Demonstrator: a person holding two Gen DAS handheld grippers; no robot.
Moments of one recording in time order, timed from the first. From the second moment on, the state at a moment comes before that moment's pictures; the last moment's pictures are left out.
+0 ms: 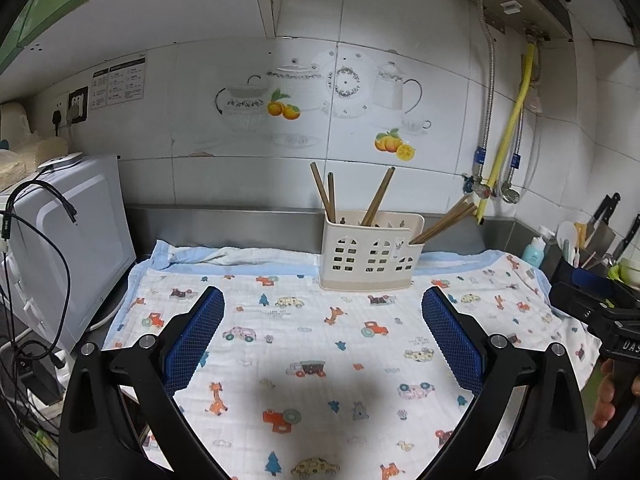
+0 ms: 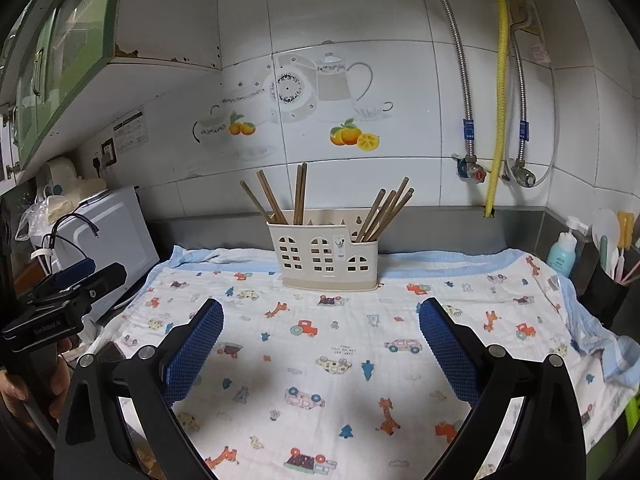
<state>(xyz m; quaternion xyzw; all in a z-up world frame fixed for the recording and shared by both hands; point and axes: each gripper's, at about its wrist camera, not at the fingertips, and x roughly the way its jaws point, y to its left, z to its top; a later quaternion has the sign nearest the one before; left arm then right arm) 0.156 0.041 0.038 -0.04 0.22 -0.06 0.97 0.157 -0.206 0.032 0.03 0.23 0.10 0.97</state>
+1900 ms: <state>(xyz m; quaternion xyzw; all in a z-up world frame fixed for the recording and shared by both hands) 0.061 0.047 0.015 -0.02 0.22 -0.06 0.97 0.059 -0.199 0.013 0.01 0.21 0.07 0.98</state>
